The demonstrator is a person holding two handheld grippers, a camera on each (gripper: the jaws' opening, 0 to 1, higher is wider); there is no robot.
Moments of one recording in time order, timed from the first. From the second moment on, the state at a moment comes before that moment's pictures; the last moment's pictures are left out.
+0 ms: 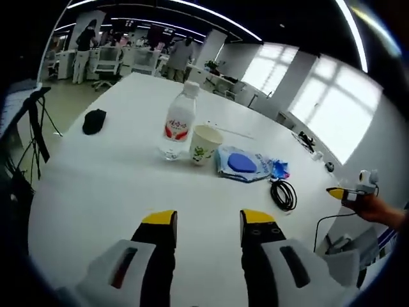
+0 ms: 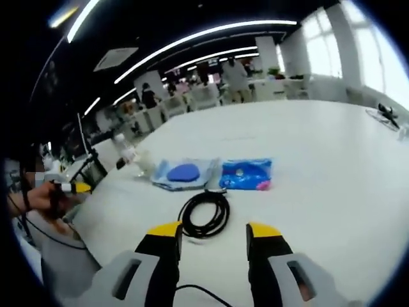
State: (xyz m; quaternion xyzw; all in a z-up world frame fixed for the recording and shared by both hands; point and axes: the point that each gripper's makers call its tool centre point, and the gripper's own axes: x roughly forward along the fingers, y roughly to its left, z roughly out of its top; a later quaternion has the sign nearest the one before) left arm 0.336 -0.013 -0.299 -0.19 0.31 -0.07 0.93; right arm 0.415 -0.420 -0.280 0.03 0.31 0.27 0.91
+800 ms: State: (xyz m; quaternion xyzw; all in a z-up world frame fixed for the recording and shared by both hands) left arm 0.302 0.004 -0.275 -0.16 0.29 -0.07 0.94; right arm 0.372 -0.375 -0.289 0.02 0.32 0.32 0.89
